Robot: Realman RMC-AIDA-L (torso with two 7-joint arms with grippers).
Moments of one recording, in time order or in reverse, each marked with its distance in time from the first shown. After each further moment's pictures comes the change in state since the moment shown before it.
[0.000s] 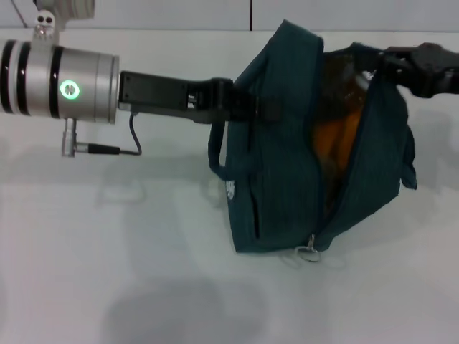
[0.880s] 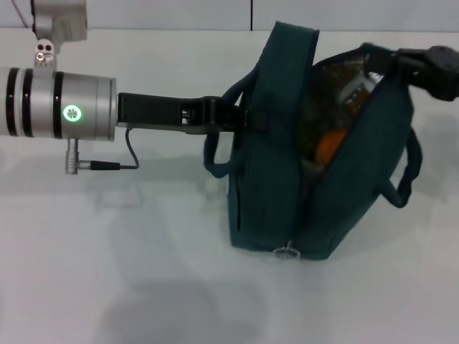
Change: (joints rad) left arm 0.023 0.005 -0.002 -0.096 0.001 -0.076 0.122; right arm -0.024 -0.003 0.038 -0.024 0.007 -0.112 0.061
